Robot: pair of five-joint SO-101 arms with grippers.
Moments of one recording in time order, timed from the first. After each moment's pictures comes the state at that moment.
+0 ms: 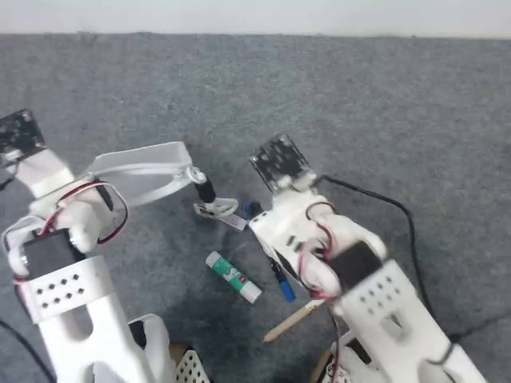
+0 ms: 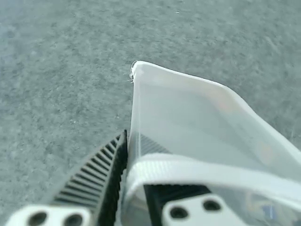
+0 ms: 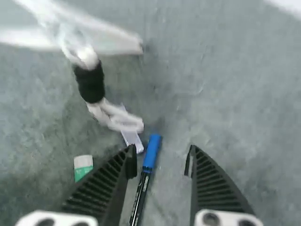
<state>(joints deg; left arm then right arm) -29.4 -50.2 41.9 70.8 12.5 -39.1 -46.4 46.8 53.2 1.0</state>
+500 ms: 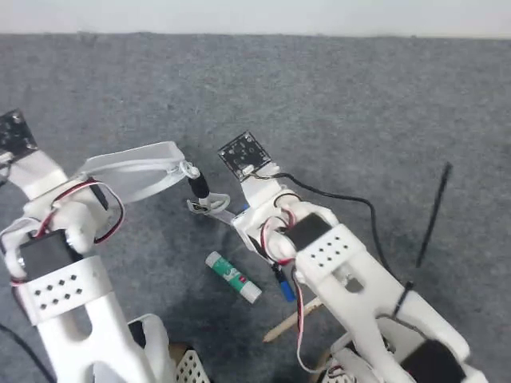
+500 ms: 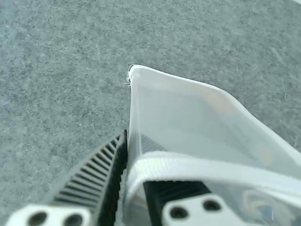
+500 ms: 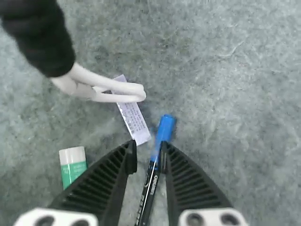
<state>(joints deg) -30.7 -50.2 41.9 69.8 13.0 -40.9 -24.2 45.6 41.8 0.5</state>
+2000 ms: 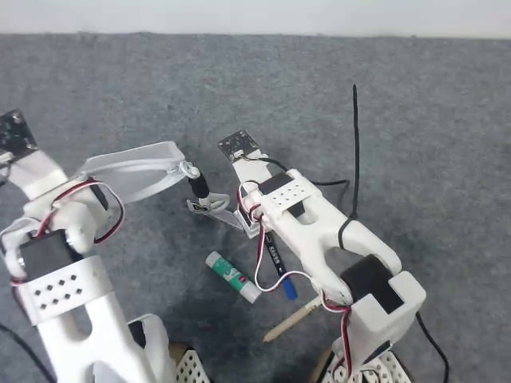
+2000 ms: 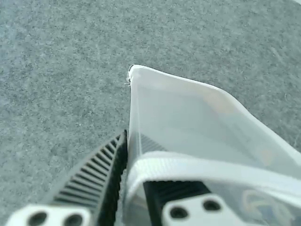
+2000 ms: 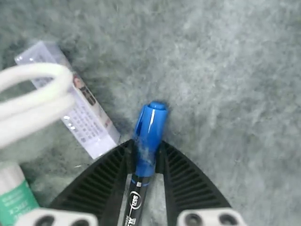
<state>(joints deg) -30.7 -50.2 41.9 69.7 13.0 -36.3 11.9 24.4 50.4 0.1</state>
